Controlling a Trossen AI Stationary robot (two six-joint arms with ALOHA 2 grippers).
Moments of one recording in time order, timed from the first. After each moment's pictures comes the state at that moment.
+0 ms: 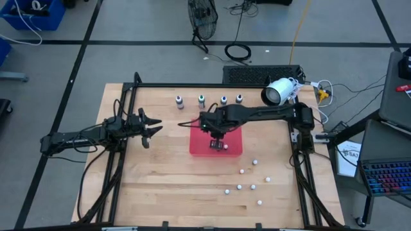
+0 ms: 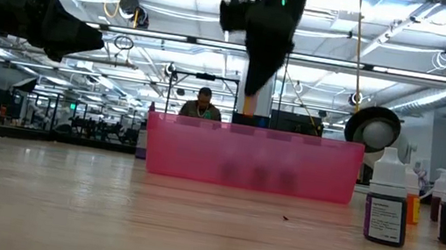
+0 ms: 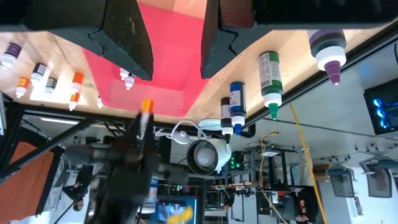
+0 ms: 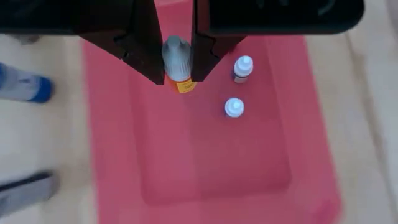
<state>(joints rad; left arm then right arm) 0.18 0.15 0.01 0.13 -0.05 -0.06 -0.05 1.97 1.71 -1.04 0.10 0.10</state>
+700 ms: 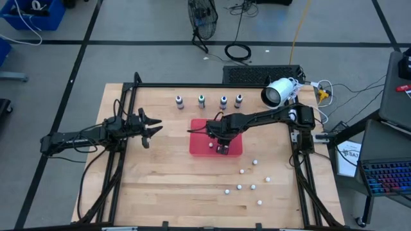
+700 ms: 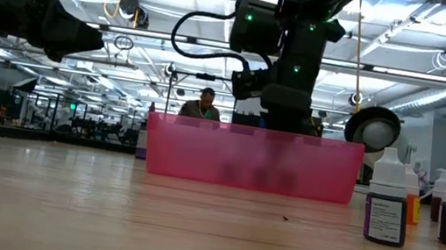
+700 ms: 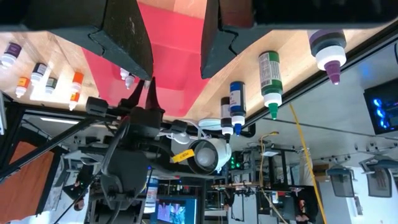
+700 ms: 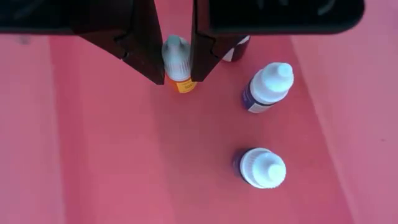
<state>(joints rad) 0.18 0.15 0.01 0.13 -0.05 -0.06 -0.07 1.96 1.37 -0.80 0.05 0.17</state>
